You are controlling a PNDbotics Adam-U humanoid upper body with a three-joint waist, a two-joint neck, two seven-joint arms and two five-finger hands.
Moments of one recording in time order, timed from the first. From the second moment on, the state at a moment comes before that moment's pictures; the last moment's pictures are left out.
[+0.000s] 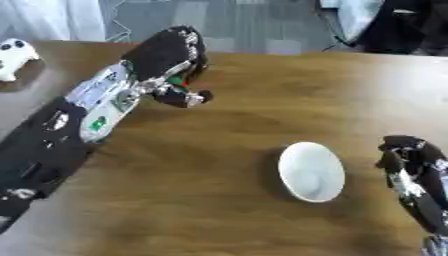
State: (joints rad) left arm -0.70 0.64 -0.29 -1.56 -0.94 -0.23 0.05; right arm -0.35 -0.19 0.06 -1.50 0.07 -0.34 0.16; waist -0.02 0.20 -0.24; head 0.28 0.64
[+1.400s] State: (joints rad) left arm -0.80 0.60 -0.39 -1.79 -0.73 -0.28 -0.10; right arm -0.33 -0.20 -0.03 -1.42 0.15 -0.35 0.04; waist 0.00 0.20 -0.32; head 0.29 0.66
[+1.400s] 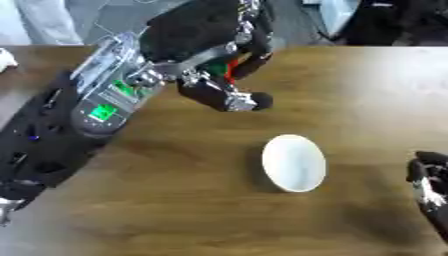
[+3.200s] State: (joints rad) left arm -0.83 0.47 -0.51 -1.26 -1.11 -0.60 0.09; right arm -0.36 -0.21 -0.03 -1.45 0.17 -0.35 0.02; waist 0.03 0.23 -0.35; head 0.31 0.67
